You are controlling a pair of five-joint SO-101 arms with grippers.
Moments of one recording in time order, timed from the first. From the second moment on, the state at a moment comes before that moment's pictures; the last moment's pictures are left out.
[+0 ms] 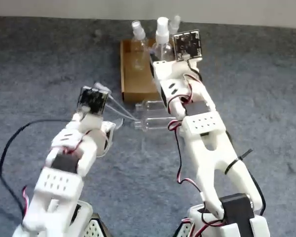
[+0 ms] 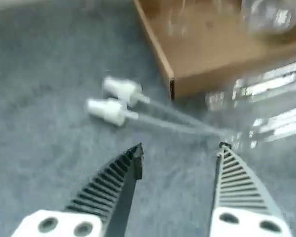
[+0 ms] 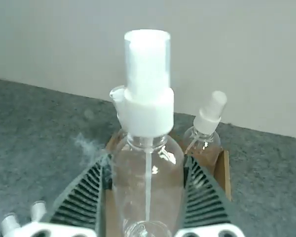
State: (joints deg) left arm 6.0 -58.2 68.2 35.9 -0.2; right arm -19.3 -14.2 29.7 4.4 1.3
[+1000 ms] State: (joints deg) left arm 4.5 -49.1 68.3 36.2 -0.2; right arm -14.1 12.5 29.6 -23.8 1.3
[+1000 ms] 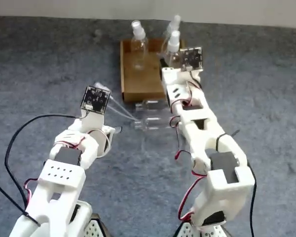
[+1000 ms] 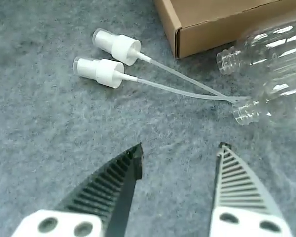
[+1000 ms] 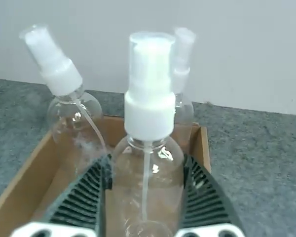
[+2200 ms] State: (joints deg) left arm 4.5 -49.1 68.3 36.2 -0.2; right arm -11.3 20.2 22.3 -25.0 1.3
